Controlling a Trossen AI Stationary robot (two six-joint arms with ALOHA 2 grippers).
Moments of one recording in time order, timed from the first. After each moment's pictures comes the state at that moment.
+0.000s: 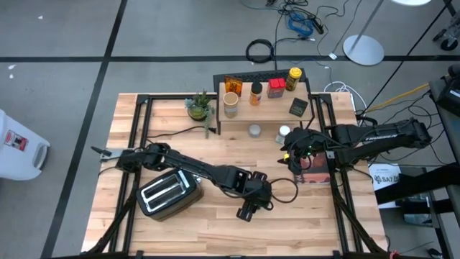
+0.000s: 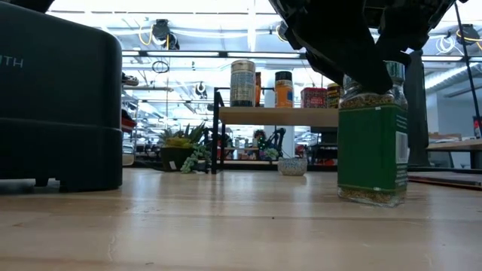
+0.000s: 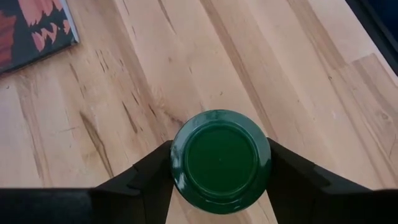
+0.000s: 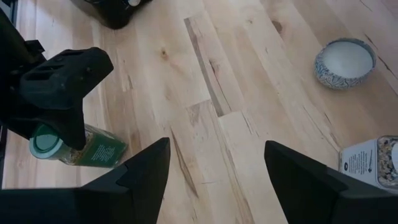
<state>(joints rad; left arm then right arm) -0.27 2.30 2.05 -0.73 0.05 0.17 0.05 0.94 0.78 -0.65 0.06 0.41</state>
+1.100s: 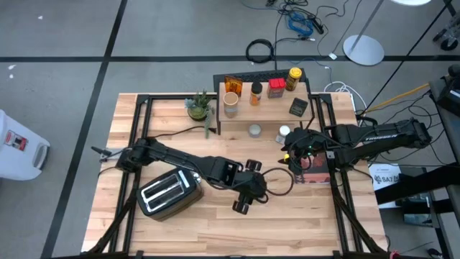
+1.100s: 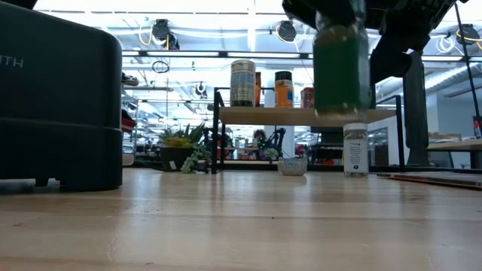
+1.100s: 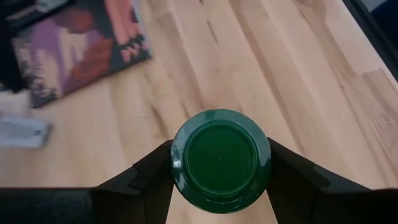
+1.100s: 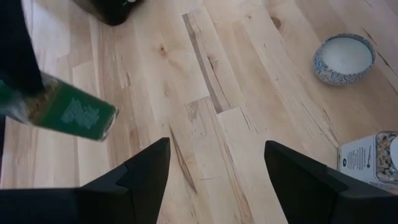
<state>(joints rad) -0.27 2.15 2.05 -0.82 -0.09 0.16 0.05 0.94 0.78 -0.66 0.06 0.41</state>
